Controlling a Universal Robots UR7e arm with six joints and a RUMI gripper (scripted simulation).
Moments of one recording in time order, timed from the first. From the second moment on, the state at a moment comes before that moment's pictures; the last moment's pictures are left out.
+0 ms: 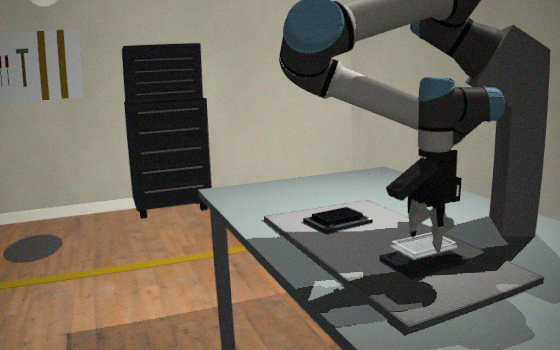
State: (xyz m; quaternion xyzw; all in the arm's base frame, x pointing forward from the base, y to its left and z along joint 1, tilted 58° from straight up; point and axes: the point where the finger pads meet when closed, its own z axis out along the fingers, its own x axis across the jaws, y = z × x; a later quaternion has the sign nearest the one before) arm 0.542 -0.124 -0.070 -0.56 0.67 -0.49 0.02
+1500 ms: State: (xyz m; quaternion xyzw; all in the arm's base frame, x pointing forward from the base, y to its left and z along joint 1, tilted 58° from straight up) arm 0.506 -0.084 -0.037 -0.56 0.67 -0.49 0.02
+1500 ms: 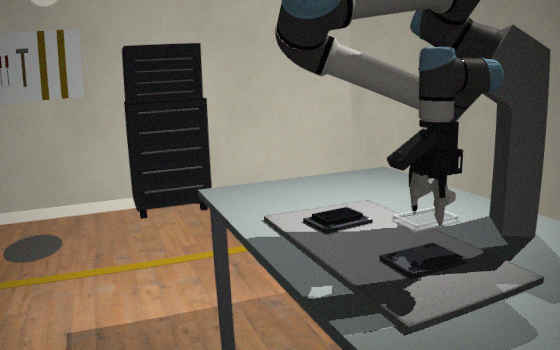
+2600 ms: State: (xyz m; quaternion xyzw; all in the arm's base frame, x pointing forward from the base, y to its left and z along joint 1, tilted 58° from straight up) arm 0.495 -0.108 -0.017 -0.59 0.65 -0.49 0.00
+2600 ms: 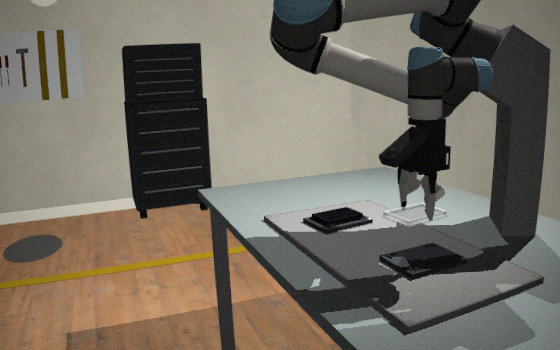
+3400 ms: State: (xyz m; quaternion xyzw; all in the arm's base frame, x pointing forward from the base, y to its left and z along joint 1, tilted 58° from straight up) arm 0.473 -0.163 0.025 -0.59 0.65 -0.49 0.00
